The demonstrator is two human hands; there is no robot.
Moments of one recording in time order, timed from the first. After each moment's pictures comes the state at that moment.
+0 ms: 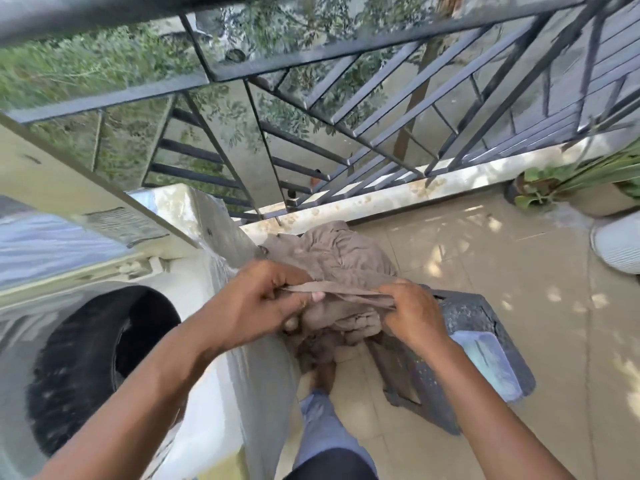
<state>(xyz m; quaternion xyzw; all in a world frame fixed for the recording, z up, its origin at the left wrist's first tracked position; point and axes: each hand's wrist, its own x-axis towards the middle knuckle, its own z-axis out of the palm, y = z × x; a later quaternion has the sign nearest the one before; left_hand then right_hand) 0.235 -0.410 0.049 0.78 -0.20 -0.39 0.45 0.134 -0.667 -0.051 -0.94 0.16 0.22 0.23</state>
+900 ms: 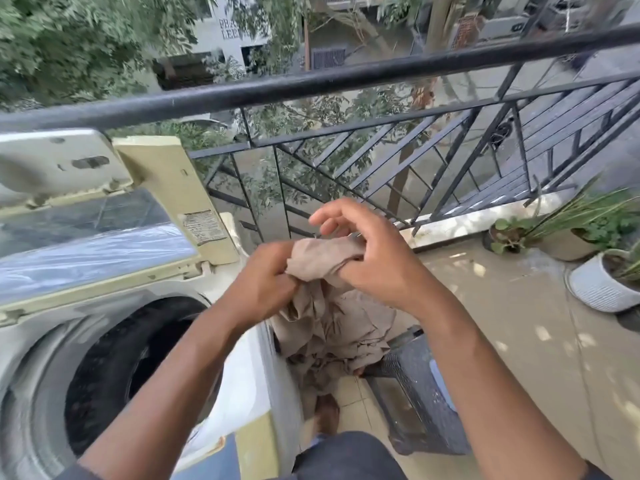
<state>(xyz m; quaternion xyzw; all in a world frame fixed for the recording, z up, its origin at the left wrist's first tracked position) 0.189 -0.391 0.144 0.84 -0.25 -0.19 0.44 0.140 -0.580 0.180 -0.84 -0.02 0.01 0.54</state>
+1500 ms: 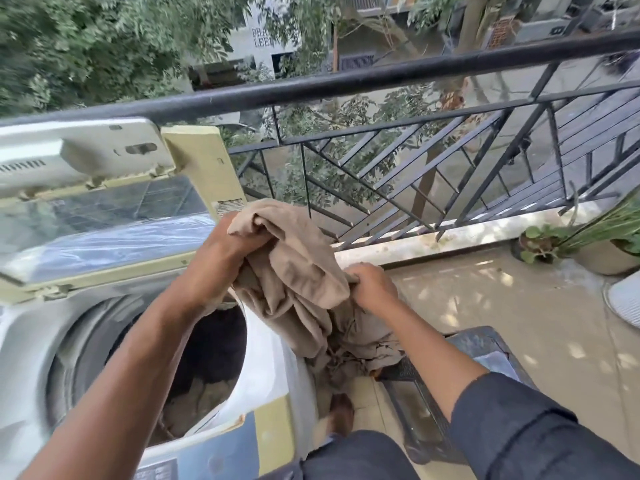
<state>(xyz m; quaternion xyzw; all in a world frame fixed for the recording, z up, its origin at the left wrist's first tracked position) 0.173 -0.342 0.192 0.71 -0.15 -0.16 0.67 0.160 -0.568 0.021 -0.93 0.15 0.16 0.30</state>
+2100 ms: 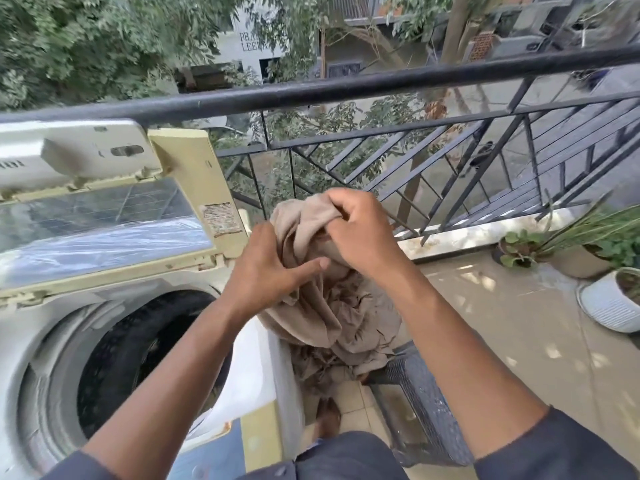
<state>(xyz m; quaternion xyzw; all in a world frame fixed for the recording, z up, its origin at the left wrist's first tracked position) 0.180 -0.377 0.137 0.89 -0.11 -0.09 0.42 0.172 -0.552 0.163 -0.86 0.01 -0.10 0.51</state>
